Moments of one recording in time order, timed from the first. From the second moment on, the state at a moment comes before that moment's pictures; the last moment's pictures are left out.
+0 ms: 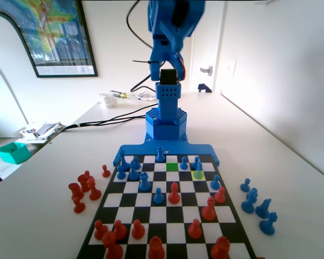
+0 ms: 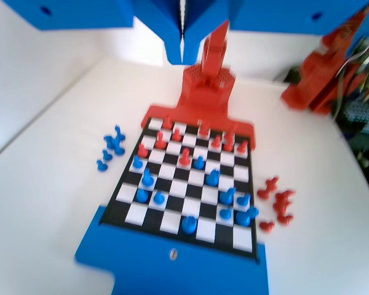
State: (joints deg) arm -4.5 139.6 105.6 95.9 -97.6
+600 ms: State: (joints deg) arm -11.2 101.2 99.8 90.6 -86.8
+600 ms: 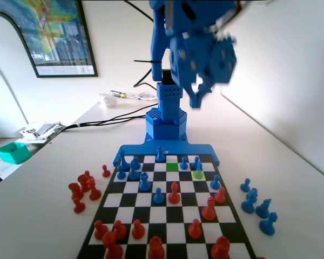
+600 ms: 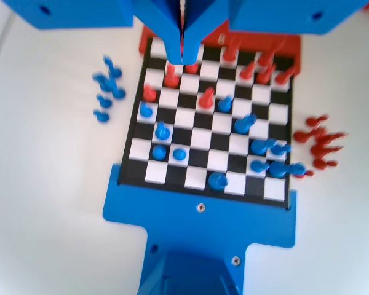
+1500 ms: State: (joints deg) arm -17.0 80.5 104.7 71.9 -81.7
